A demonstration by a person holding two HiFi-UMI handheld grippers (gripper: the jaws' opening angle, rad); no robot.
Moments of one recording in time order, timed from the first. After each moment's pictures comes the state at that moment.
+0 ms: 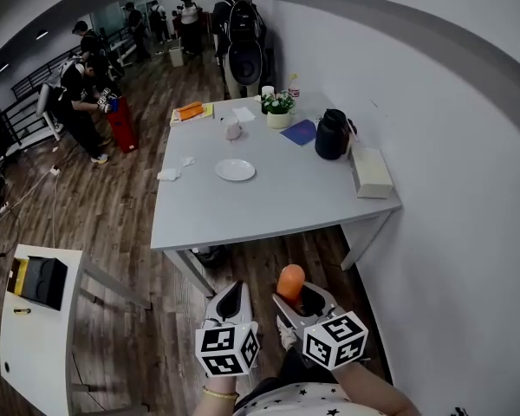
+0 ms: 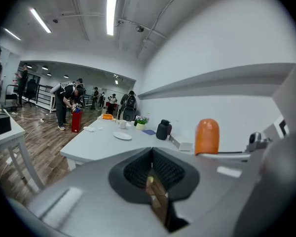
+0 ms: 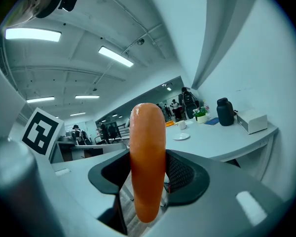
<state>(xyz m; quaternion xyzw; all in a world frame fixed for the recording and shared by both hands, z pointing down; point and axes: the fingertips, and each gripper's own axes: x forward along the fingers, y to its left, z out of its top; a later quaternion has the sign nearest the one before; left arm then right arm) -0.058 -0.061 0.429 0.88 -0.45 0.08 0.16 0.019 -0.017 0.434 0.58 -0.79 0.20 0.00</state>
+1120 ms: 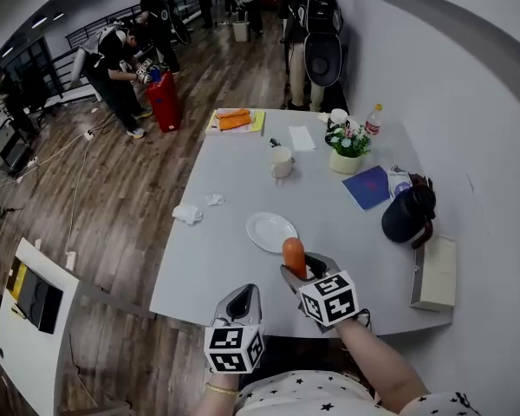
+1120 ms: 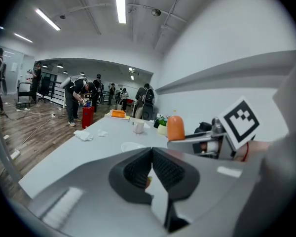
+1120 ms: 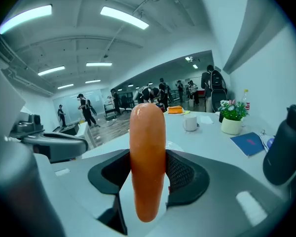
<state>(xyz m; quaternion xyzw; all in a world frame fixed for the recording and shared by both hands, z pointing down) 0.015 -0.399 0.479 0.82 -0.52 0.10 0.20 0.111 -0.452 0.505 0.47 -0.84 0.18 0.20</state>
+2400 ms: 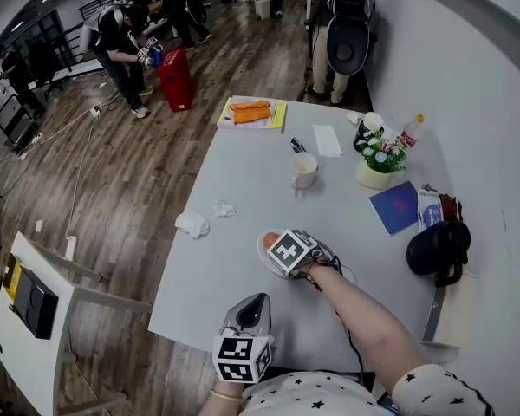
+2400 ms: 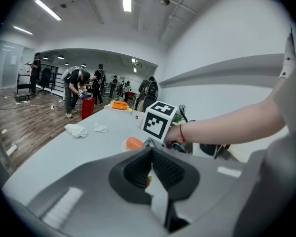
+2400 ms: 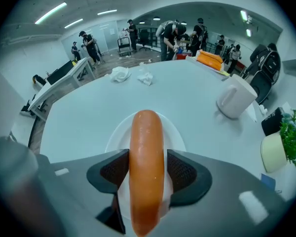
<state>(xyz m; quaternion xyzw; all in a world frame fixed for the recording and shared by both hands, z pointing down) 0.015 -0.483 0.520 0.81 -0.52 0.12 0.24 0.065 -0.621 0.658 0.29 -0.77 0.19 0.54</state>
